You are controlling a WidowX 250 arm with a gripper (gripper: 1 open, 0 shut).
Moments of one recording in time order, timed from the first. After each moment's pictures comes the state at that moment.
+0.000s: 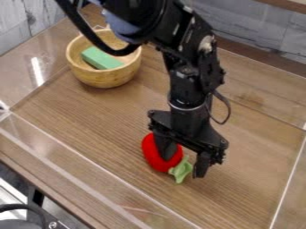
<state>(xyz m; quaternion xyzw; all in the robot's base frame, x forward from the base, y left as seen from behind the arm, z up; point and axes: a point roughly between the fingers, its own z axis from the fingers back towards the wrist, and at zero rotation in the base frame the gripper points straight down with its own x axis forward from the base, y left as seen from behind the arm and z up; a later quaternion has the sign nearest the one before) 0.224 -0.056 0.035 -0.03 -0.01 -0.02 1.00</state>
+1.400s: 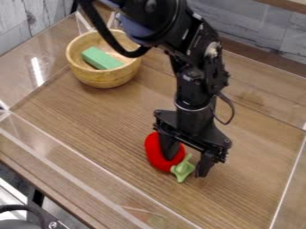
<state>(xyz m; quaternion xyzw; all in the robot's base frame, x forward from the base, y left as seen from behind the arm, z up) 0.232 -0.053 0.020 -0.02 -0.01 -0.01 1.00</state>
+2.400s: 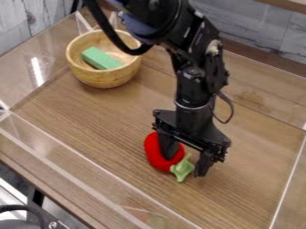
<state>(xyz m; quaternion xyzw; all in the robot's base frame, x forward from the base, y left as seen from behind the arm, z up) 0.228 -0.047 0.019 -0.01 0.02 0.00 1.00</state>
